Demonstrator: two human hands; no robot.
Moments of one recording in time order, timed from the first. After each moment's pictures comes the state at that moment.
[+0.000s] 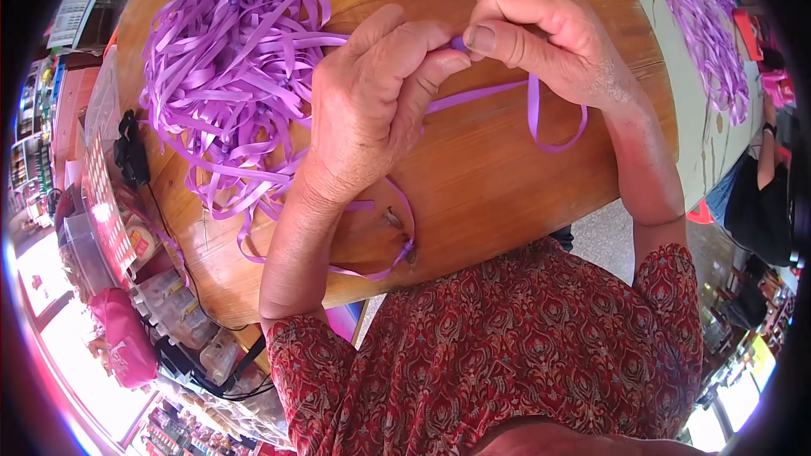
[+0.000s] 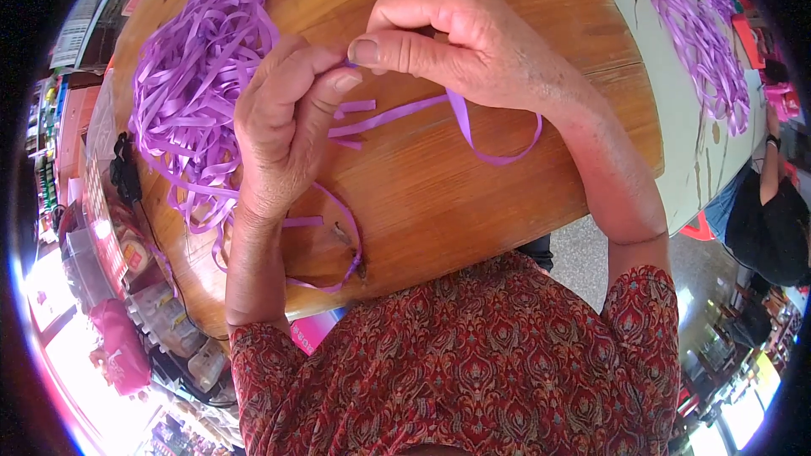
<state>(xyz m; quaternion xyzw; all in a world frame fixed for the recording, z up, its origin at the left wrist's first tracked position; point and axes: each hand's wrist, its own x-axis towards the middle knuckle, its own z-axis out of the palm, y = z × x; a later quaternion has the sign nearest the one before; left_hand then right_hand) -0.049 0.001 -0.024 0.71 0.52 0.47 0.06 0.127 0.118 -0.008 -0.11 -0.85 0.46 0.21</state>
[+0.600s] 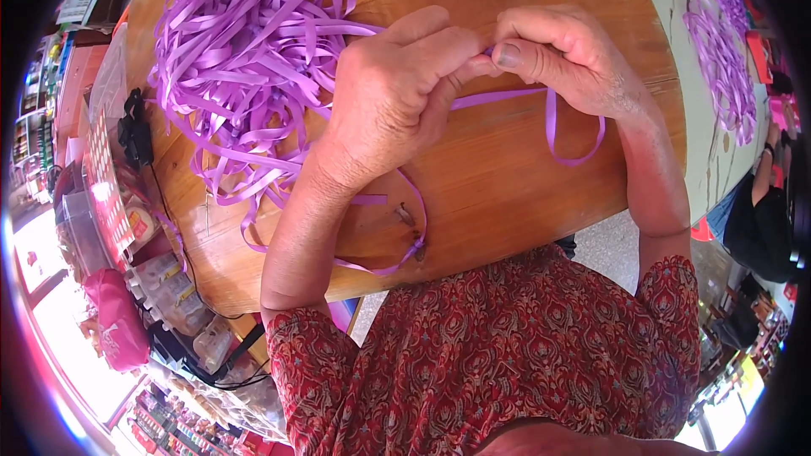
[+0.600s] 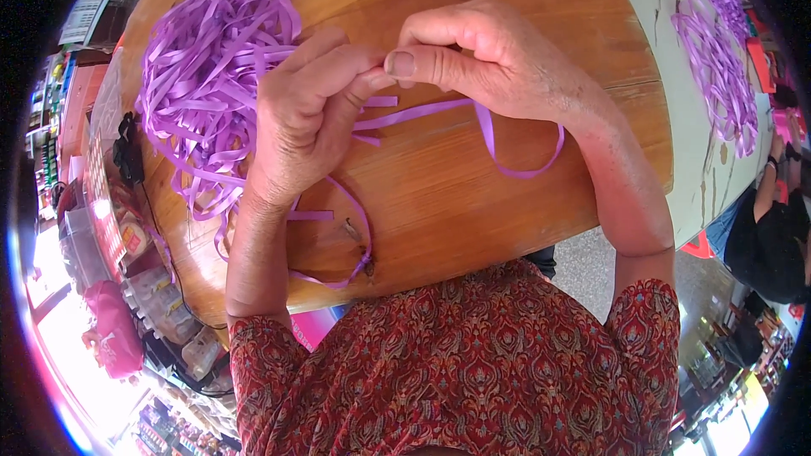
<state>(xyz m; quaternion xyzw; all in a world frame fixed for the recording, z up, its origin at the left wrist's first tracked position) -0.055 -0.001 -0.025 0.73 0.52 0.43 0.09 0.124 0.117 -0.016 -0.13 -0.84 0.50 0.16</state>
